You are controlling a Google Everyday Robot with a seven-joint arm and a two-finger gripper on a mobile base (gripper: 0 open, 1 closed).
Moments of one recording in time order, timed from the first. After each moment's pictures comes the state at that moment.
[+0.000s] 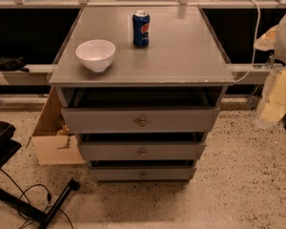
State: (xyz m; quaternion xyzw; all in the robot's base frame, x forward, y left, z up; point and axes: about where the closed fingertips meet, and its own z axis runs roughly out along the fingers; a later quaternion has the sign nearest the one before) arm 0.438 -0.217 0.976 -0.60 0.78 -0.03 0.16
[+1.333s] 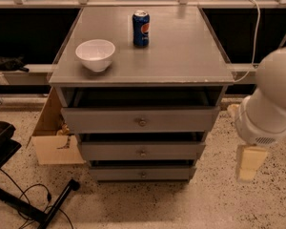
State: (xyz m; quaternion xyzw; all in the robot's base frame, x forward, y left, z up) arm 0.430 -0.230 0.802 -0.66 0.74 -0.08 0.09
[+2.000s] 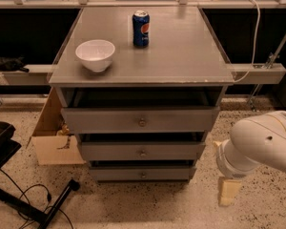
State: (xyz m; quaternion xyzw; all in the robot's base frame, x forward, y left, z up) arm 0.430 -0.227 0.640 -0.68 0.72 -0.04 0.09
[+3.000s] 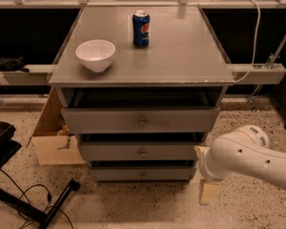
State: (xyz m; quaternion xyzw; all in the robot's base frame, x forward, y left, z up) arm 0.458 -0.197 0.572 -0.68 0.72 -0.04 0.12
